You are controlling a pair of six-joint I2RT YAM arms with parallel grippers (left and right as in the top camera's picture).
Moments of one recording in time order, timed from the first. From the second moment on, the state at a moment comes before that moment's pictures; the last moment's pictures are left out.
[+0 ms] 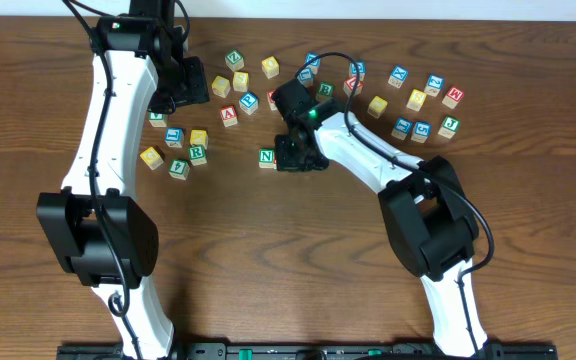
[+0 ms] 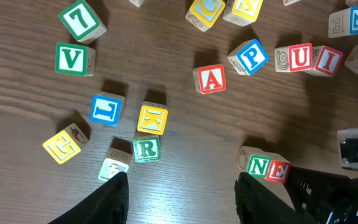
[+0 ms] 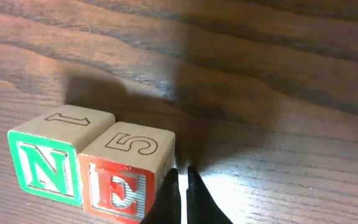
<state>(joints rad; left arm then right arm) -0.06 2.01 1.98 -1.25 0.10 -0.25 0.59 2.25 1.71 -0.80 -0.13 0.54</state>
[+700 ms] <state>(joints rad) -0.06 1.76 2.00 -1.26 -0.10 -0.22 0.60 2.12 1.71 -0.84 -0.13 0.35</state>
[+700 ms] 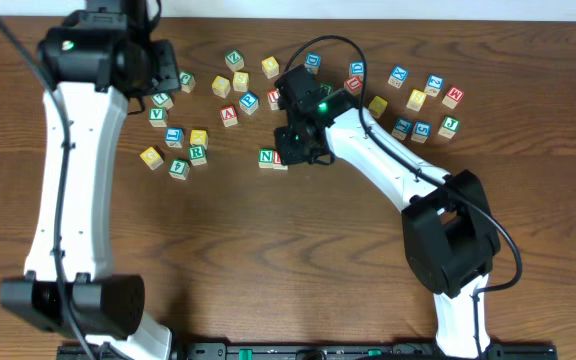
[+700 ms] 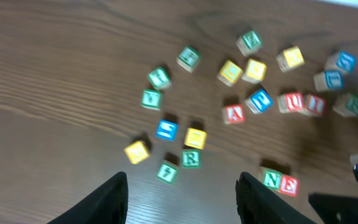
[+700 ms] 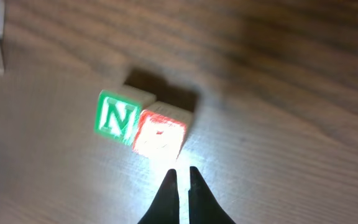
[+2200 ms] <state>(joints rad) 0.10 1.74 1.97 -1.27 -0.17 -0.22 0.68 2.13 1.57 -0.69 -0.07 0.35</state>
